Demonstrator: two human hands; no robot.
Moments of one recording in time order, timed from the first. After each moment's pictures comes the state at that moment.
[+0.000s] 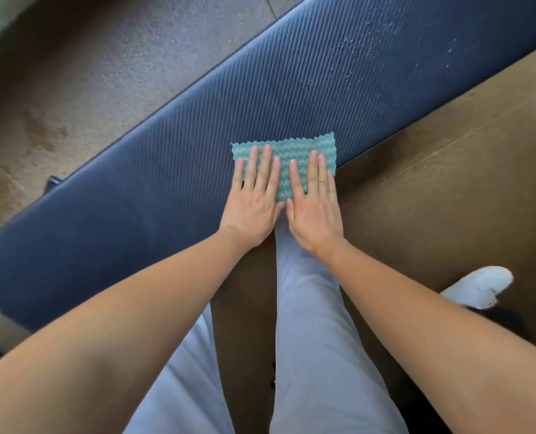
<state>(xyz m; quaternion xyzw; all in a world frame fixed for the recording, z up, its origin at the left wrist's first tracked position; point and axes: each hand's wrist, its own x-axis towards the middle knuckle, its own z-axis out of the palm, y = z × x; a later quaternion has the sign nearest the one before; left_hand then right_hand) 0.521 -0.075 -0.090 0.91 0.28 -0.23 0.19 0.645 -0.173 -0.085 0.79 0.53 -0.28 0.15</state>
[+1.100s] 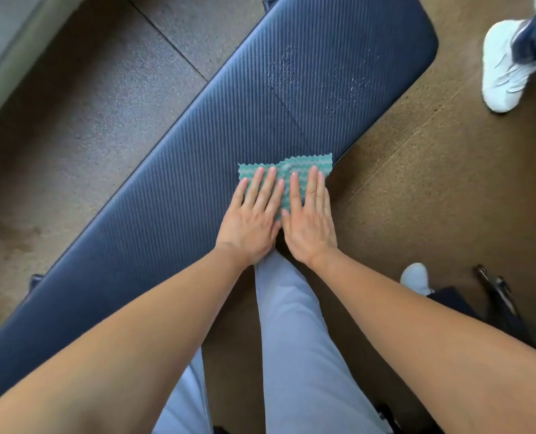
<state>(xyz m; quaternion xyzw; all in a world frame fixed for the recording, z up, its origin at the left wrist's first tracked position) 0.624 -0.049 -0.094 0.95 0.12 -0.22 0.16 0.721 -0.169 -0.095 0.87 0.38 -0.29 0.09</state>
